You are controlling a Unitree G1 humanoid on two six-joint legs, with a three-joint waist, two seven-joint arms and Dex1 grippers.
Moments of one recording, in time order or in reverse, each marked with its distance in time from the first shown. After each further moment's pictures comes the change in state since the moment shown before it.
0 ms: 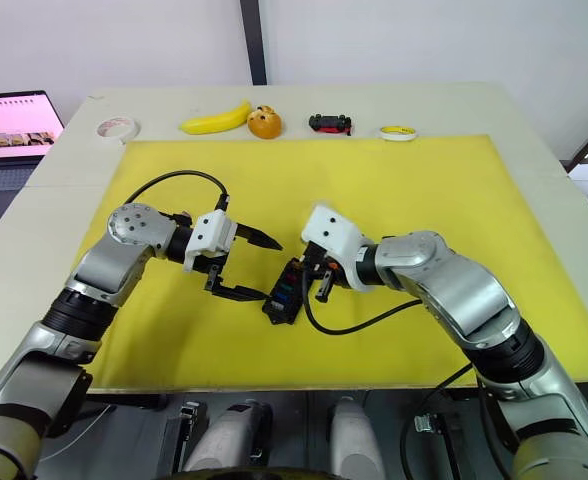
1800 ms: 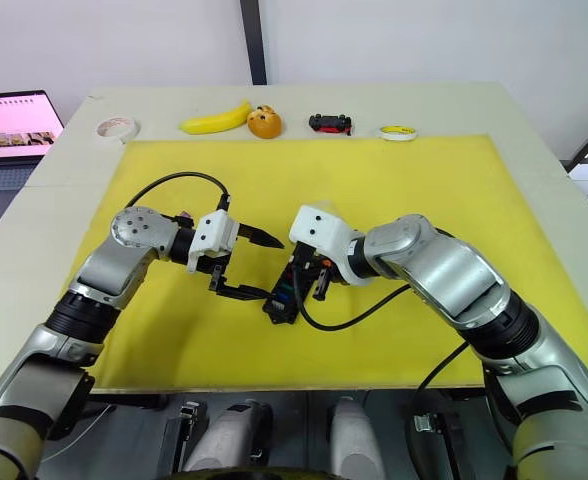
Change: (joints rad) left arm 0.012 -0.013 0.000 -0.002 0.000 -0.001 0.033; right arm -0.140 -0.031 0.126 0.038 -0.020 0.091 0.047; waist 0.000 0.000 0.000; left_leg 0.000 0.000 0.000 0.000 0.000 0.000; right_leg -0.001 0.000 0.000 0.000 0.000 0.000
